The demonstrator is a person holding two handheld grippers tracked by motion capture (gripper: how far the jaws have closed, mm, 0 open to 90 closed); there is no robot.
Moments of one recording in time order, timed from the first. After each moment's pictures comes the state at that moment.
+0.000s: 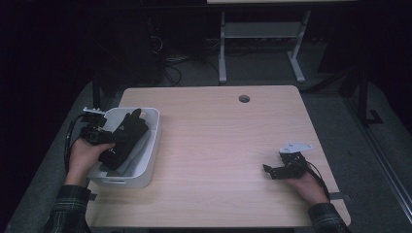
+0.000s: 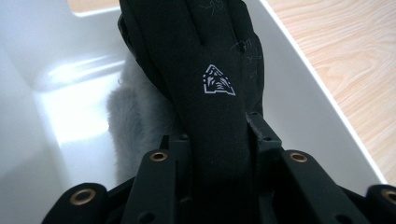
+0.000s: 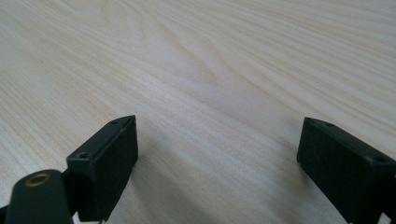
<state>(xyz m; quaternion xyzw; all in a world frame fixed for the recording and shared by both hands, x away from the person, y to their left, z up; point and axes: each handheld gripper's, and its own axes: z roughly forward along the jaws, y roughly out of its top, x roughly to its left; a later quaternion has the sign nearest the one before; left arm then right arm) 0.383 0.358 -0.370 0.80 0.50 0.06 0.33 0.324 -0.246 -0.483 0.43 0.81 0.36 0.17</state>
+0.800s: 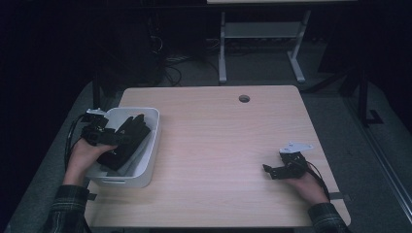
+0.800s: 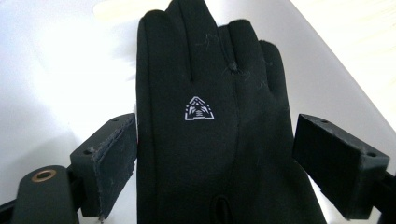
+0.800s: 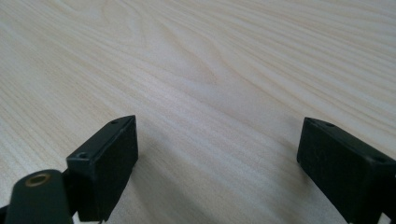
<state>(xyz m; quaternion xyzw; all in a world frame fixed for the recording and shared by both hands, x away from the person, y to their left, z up) 0.384 0.357 -0.367 0.80 0.49 0.12 0.32 0.324 -0.246 -0.483 0.43 0.81 0.36 0.17</state>
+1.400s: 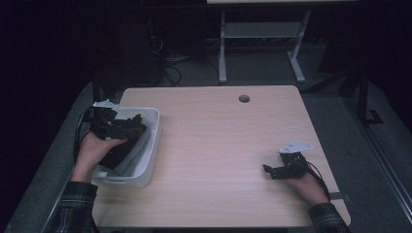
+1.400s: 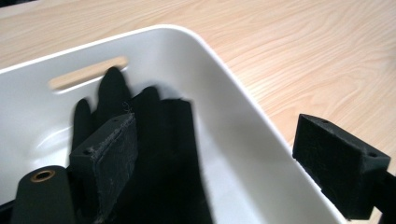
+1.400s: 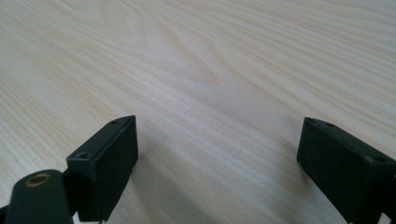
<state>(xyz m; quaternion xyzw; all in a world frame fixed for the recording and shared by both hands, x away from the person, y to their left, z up) 0.385 0.310 -0.342 0.81 0.45 0.12 0.37 0.324 -0.246 -0.483 0.43 0.81 0.36 0.17</state>
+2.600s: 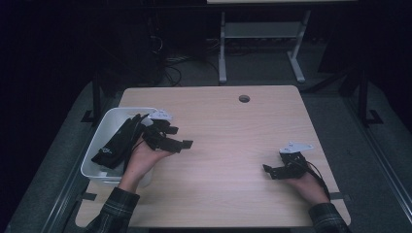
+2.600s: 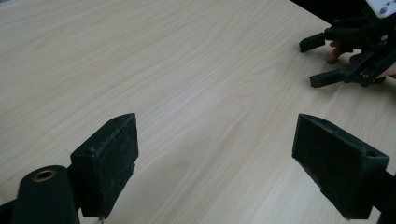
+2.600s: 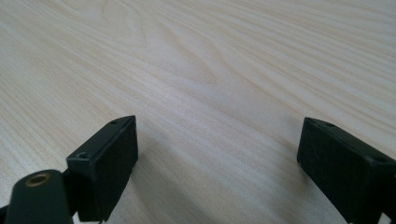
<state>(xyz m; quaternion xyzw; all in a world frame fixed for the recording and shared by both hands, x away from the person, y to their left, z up) 0.361 0.177 -0.364 0.84 0.34 0.06 0.42 0.324 -0.246 -0.483 0.43 0.81 0.36 0.17</state>
